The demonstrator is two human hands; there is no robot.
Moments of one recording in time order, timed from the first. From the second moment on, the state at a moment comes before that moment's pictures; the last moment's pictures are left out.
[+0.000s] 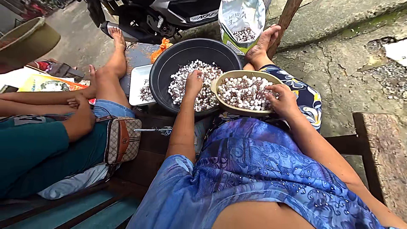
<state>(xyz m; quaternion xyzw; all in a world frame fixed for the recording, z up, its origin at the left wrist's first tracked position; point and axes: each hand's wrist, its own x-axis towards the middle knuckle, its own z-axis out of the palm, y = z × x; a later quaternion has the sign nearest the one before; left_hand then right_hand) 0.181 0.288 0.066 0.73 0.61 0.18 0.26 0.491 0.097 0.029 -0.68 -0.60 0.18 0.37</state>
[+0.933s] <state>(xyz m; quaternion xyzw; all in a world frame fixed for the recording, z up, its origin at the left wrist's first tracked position) 0.127 0.308 -0.029 0.64 0.70 -0.23 0.21 0.494 0.100 0.025 -0.69 -0.60 0.19 0.35</state>
